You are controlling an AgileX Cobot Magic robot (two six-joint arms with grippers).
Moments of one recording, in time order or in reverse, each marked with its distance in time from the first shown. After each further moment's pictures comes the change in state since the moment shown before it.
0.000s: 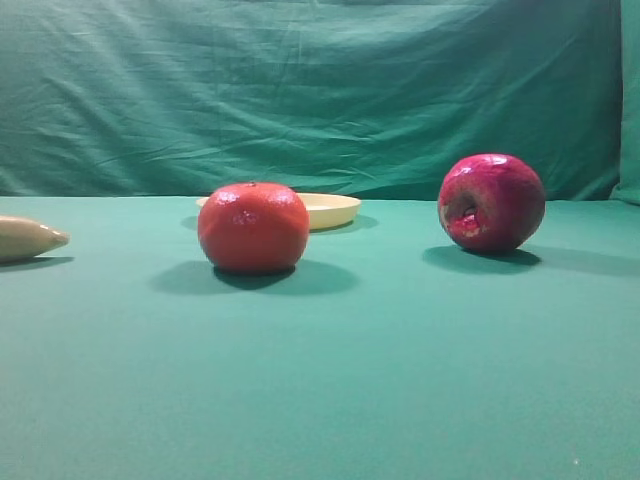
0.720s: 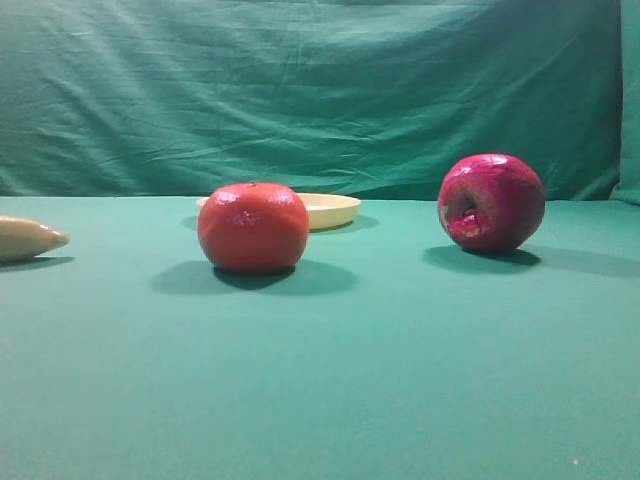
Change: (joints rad) left arm 0.000 0.000 0.000 0.000 0.000 0.000; right arm 0.000 0.000 0.000 -0.010 0.000 -0.008
